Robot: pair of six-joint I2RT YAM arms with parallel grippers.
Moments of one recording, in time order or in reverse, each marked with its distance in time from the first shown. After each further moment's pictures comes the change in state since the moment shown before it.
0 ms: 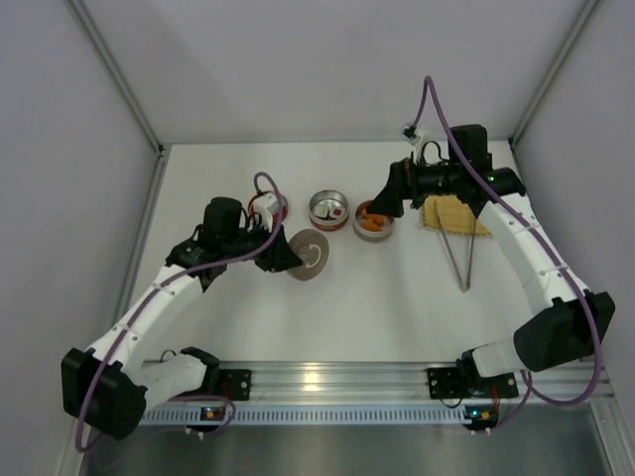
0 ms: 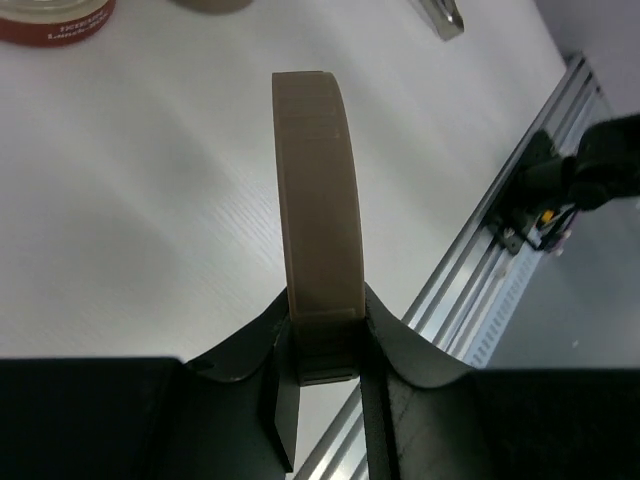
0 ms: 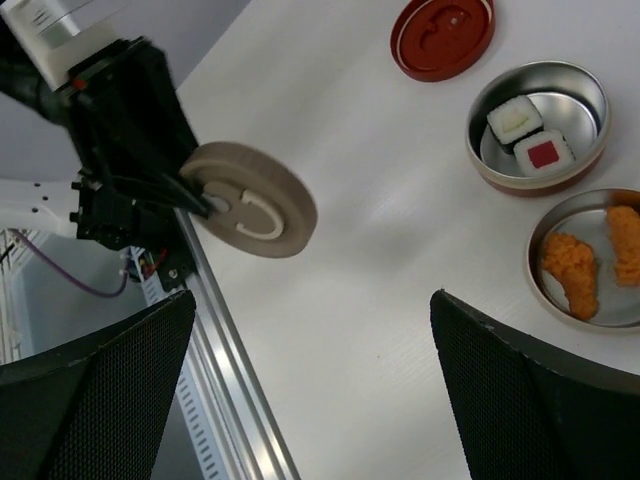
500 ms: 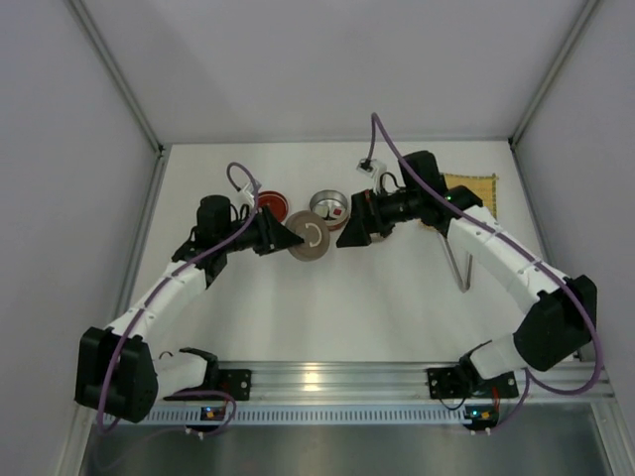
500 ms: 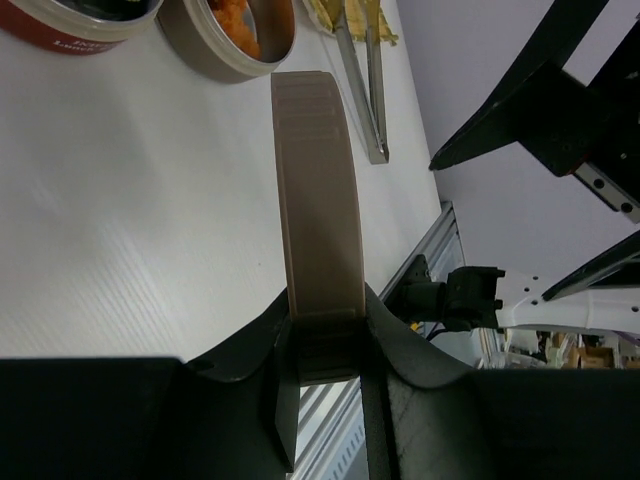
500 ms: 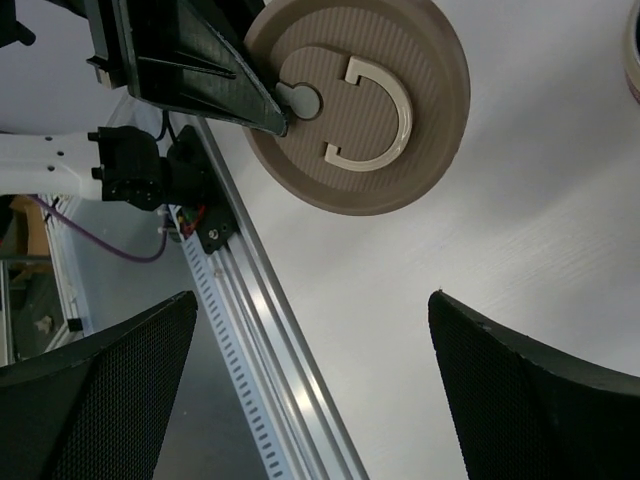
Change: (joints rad) left arm 0.154 0.114 -0.135 0.430 0.105 -0.589; right arm 0.216 0.000 -0.164 0.104 0.075 0.156
